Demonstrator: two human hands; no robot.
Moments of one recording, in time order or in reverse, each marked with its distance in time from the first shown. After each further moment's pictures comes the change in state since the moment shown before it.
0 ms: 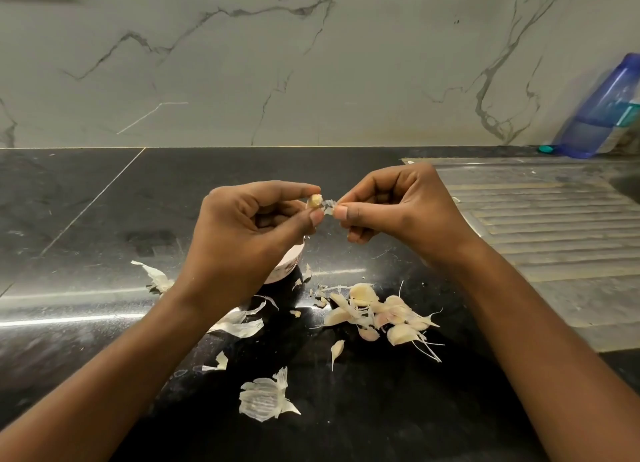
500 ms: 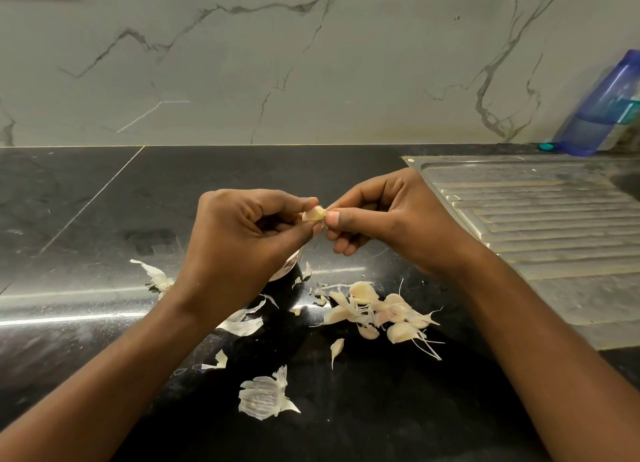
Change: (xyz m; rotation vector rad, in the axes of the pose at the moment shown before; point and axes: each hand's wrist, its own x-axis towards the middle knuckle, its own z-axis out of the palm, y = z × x) left_hand -0.004 0.002 -0.003 0.183 -0.010 0.070; right_hand 0.000 0.000 0.006 0.073 -0.140 0.038
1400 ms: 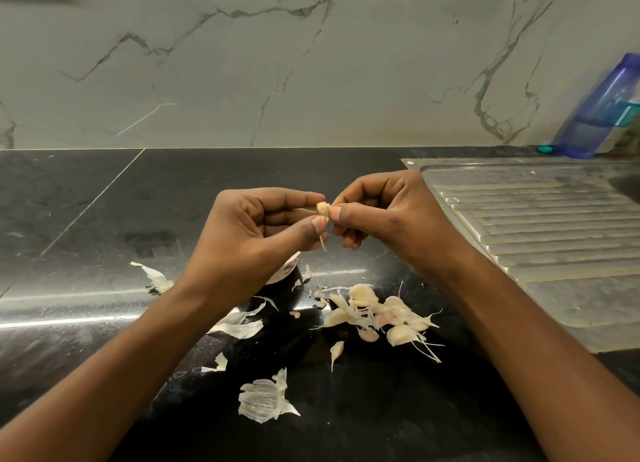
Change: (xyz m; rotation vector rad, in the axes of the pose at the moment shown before) left_hand 0.002 0.009 0.002 -0.388 -0.102 -0.256; right_hand 0.002 0.003 0.004 -0.026 0.098 -0.038
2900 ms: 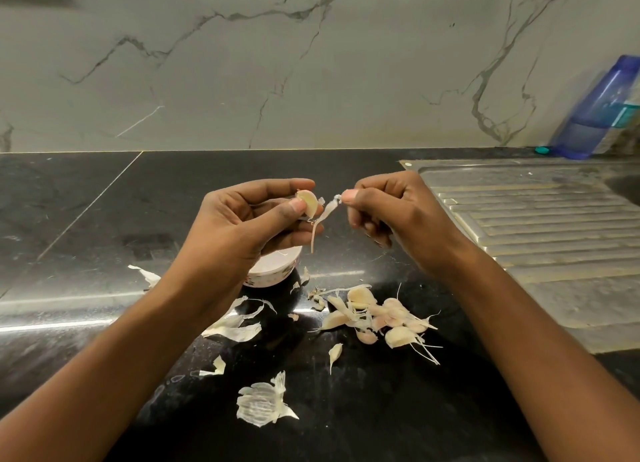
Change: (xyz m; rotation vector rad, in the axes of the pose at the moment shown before) left_hand 0.004 0.012 -0.005 -0.304 0.065 -0.243; right_hand 0.001 -0.001 -0.008 -0.081 0.002 -0.007
